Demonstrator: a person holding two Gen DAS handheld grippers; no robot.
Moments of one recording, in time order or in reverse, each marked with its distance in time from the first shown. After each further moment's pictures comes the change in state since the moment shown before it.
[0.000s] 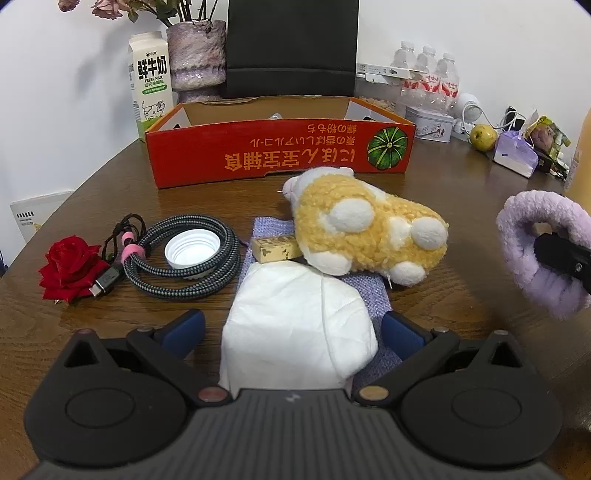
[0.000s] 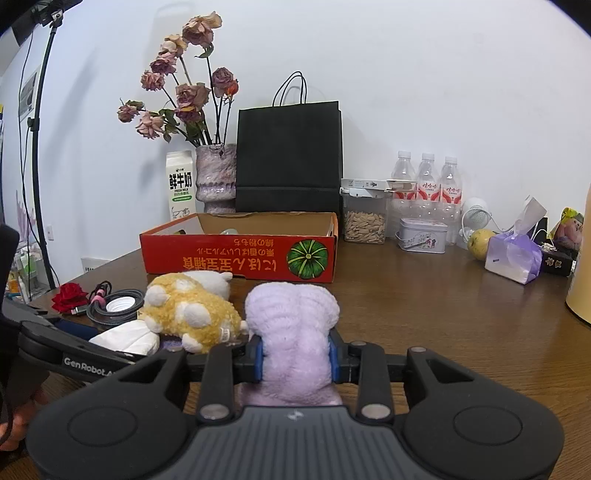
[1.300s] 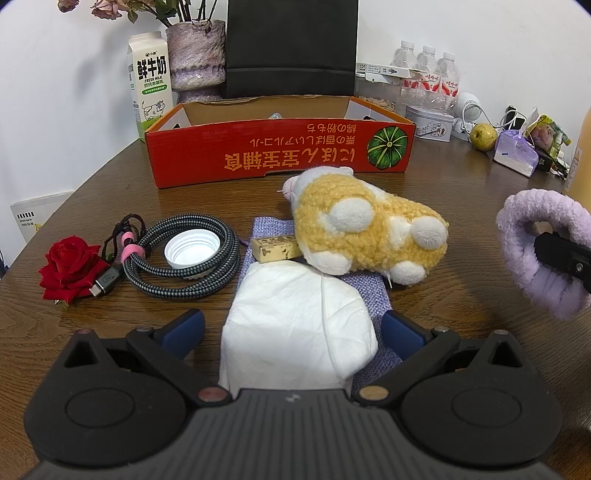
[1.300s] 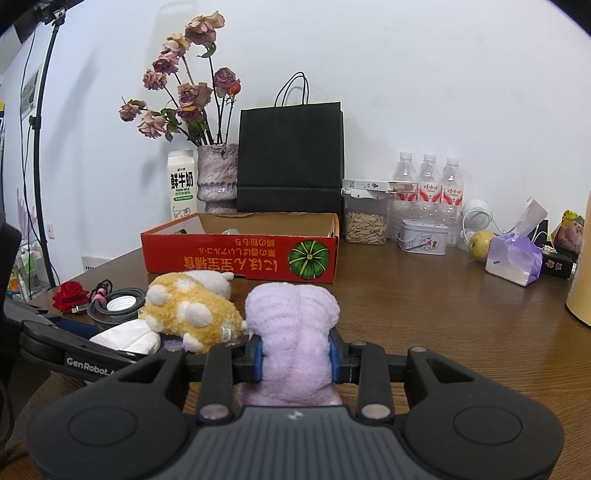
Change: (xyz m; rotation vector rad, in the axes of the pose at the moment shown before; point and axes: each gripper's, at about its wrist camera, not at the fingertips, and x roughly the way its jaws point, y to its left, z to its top) left arm 0.000 0.000 0.000 0.001 0.000 -0.002; right arm -0.001 0.000 0.000 -0.008 -0.001 0.003
